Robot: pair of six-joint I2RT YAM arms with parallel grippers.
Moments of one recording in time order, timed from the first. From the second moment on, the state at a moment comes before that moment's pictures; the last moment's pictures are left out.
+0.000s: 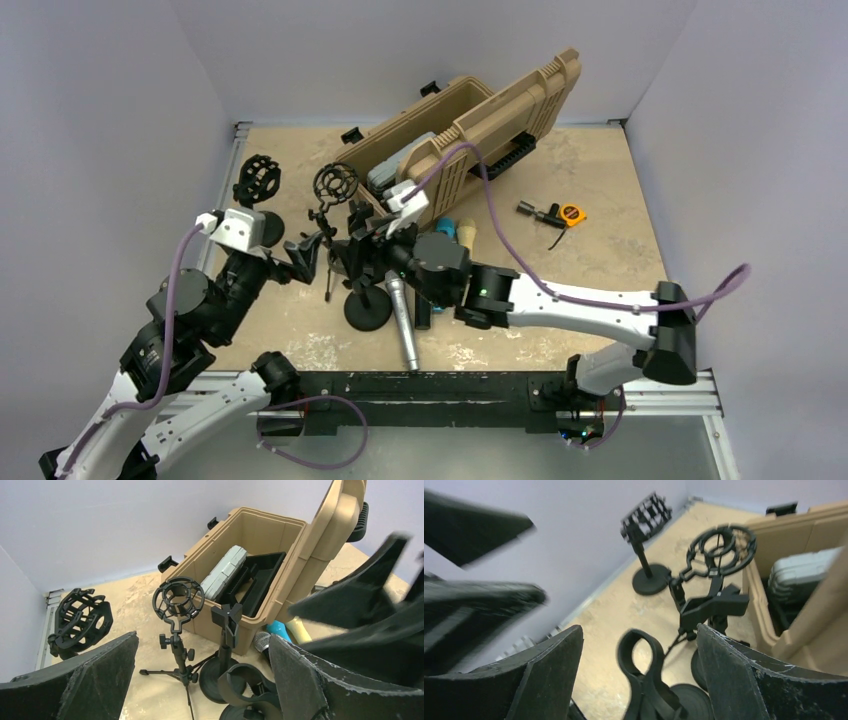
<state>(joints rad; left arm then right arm) -0.81 0.46 1.02 -0.53 -0.46 0.01 1.28 1.46 1.22 0.19 0.49 0.32</state>
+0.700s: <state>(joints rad) -0.59 1.08 1.26 -0.74 -0.23 -0.15 1.28 0.95 1.04 0.28 0.62 0.40</state>
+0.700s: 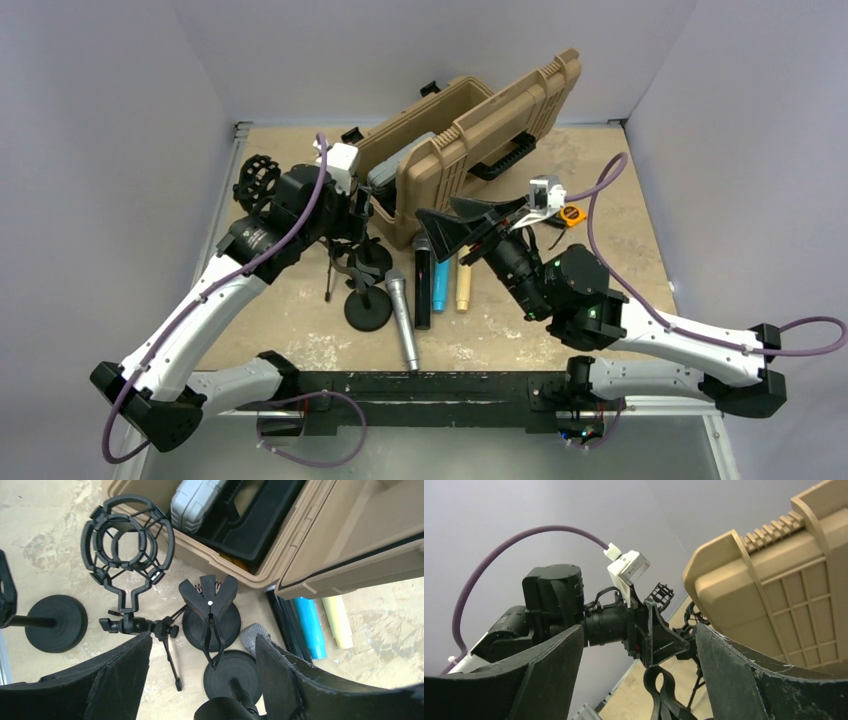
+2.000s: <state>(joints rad) -0.58 1.15 1.34 -0.78 -0.20 -0.18 1.28 0.83 0.93 0.27 0.69 0.41</state>
